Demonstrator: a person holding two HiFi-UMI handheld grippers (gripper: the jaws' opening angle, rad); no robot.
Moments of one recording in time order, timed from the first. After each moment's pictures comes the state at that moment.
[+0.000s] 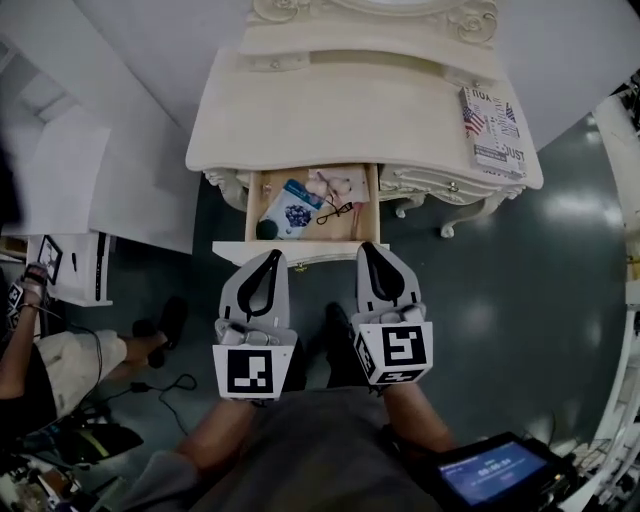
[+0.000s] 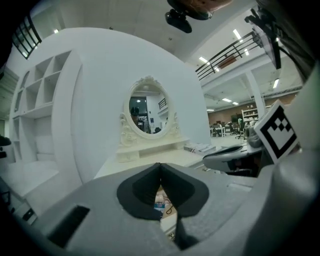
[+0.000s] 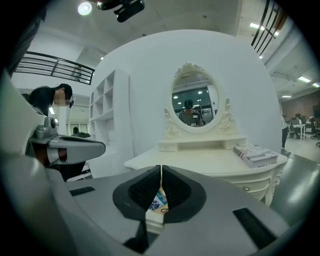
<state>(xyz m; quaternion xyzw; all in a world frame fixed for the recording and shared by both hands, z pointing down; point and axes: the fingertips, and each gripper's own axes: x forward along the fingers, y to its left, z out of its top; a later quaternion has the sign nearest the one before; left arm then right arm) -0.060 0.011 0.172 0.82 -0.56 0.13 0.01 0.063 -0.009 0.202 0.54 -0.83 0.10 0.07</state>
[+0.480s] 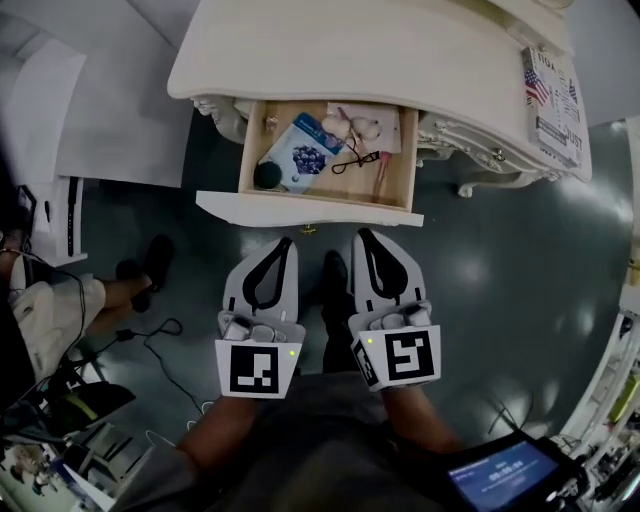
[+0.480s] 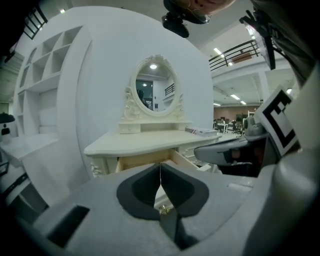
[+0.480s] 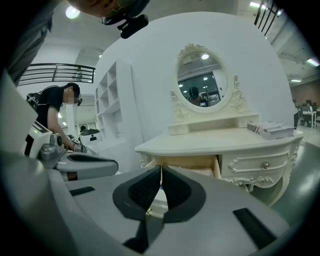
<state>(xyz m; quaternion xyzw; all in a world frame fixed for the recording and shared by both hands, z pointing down) -0.072 0.018 0.283 0.80 -0.56 0.16 0.11 0.018 -0.006 0.281 0.48 -0.86 0.16 0.10</state>
